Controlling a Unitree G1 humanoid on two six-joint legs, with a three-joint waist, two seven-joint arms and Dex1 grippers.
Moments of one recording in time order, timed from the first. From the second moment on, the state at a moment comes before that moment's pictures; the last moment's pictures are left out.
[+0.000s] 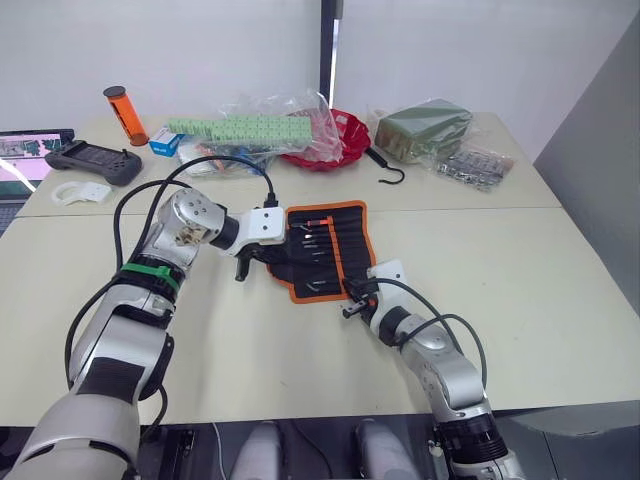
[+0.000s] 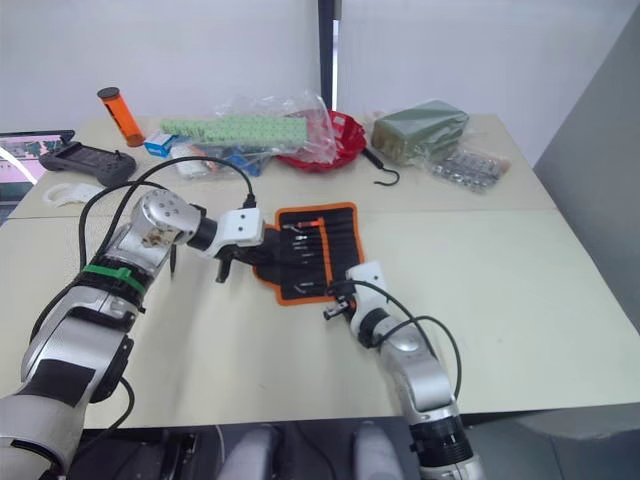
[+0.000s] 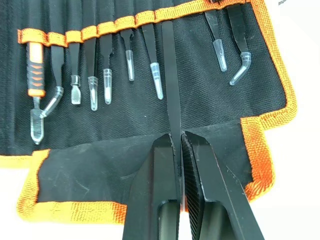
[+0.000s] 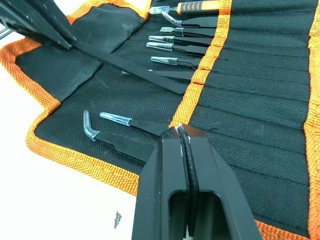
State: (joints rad) left arm -1.01 0.56 -0.35 0.77 0.14 -0.09 -1.35; right arm -0.19 -0.11 0.16 -0.15 0.16 0.46 0.32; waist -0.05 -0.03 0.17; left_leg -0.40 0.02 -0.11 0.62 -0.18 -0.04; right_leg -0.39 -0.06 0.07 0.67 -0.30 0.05
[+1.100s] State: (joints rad) left arm -1.01 0.35 -0.36 0.83 0.21 -0.07 -1.17; right arm -0.21 -0.11 0.17 -0.14 0.16 0.49 0.35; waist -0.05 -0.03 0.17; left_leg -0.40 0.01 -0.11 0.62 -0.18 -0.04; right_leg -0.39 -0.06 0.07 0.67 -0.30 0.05
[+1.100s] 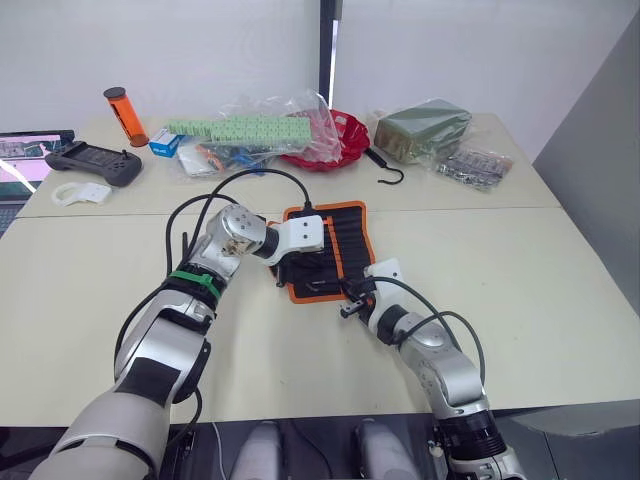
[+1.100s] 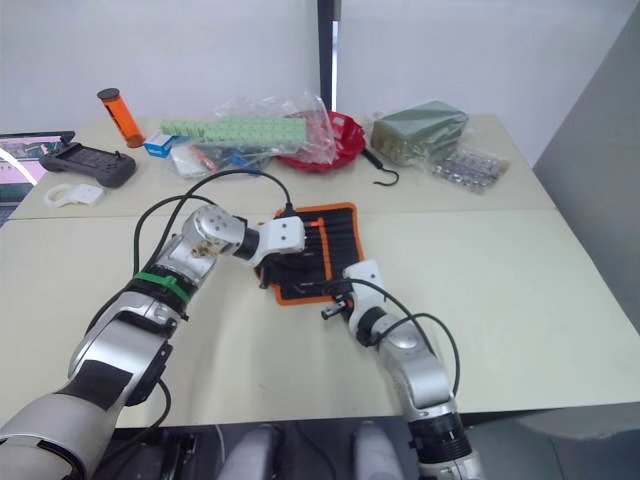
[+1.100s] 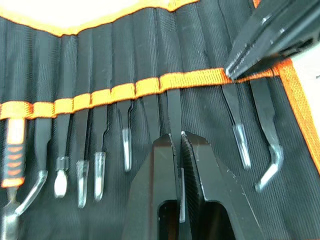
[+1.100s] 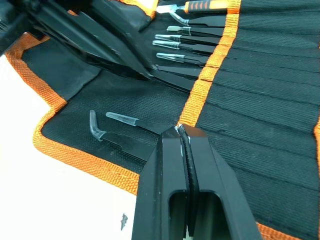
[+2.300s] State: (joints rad) left arm -0.71 0.73 0.01 0.24 -0.10 0.41 -1.21; right arm -0.21 -0.11 0.18 -0.13 0.17 0.48 0.36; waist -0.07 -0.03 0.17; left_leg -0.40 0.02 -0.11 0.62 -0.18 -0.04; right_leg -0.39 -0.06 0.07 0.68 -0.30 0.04
